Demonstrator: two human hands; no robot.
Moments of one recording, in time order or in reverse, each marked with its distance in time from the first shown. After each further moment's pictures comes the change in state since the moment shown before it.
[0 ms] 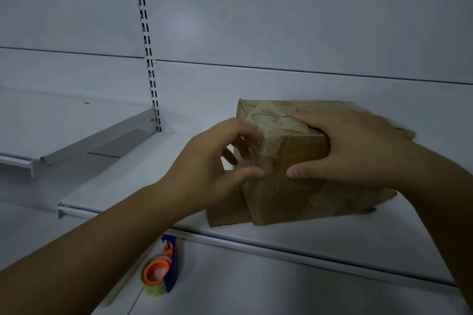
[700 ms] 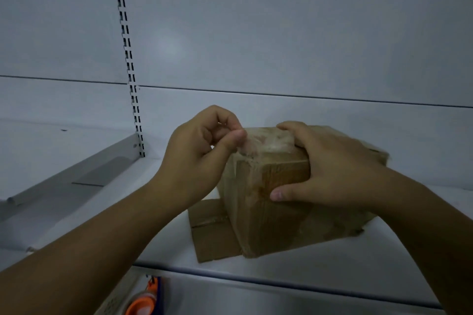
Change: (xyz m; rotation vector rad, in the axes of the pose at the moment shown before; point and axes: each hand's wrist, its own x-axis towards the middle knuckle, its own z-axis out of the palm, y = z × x) left_hand 0.041 0.012 -0.006 -0.177 0.211 -0.107; right_hand 0.005 -0.003 0.000 0.037 -0.021 0.149
